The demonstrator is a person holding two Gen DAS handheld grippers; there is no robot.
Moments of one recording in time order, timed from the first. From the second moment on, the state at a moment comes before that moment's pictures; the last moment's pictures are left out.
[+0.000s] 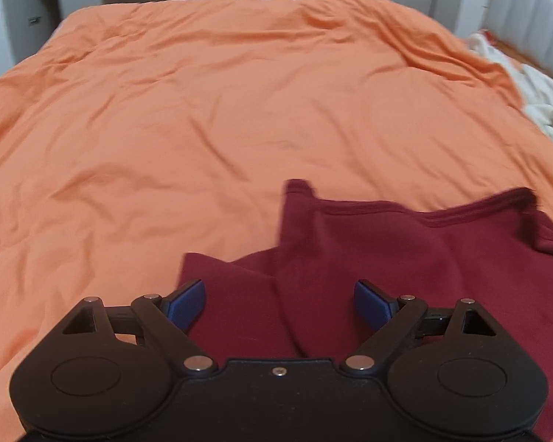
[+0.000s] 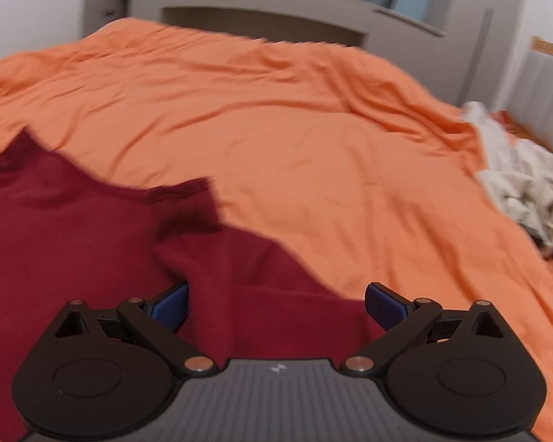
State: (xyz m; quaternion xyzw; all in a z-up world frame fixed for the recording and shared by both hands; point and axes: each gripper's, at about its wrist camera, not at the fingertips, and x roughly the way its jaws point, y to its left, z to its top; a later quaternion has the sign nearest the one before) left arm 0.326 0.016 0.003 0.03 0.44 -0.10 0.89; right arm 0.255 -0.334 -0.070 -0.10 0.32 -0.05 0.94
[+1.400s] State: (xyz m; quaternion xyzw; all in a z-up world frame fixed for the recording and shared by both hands) left arm 0.177 0.026 0.033 -0.04 0.38 -0.01 0.92; right arm 0.107 -0.324 -0.054 -0.06 0.26 -0.19 0.95
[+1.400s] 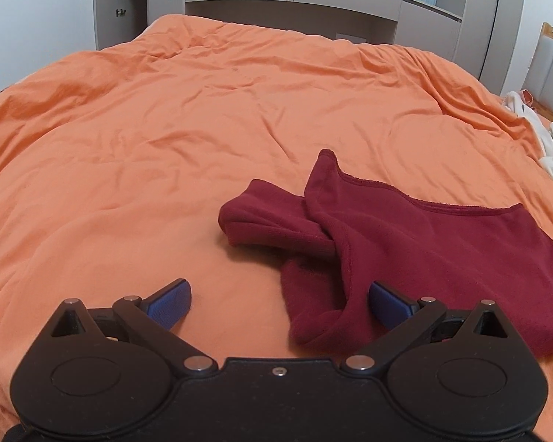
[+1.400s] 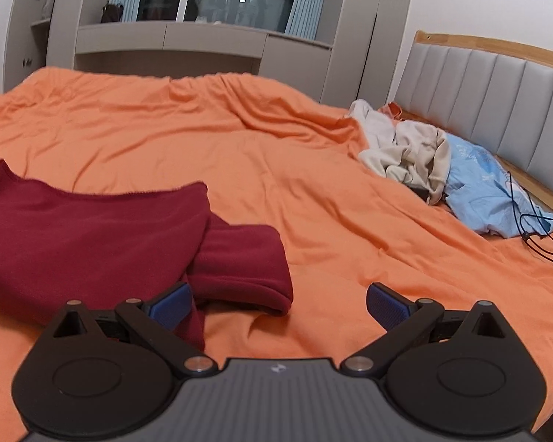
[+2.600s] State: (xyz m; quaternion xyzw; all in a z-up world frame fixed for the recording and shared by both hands) left arm 0.140 0.016 0.024 -0.15 0.36 0.01 0.92; right arm 0.147 -0.193 -0.114 -0.07 0.20 -0.05 0.98
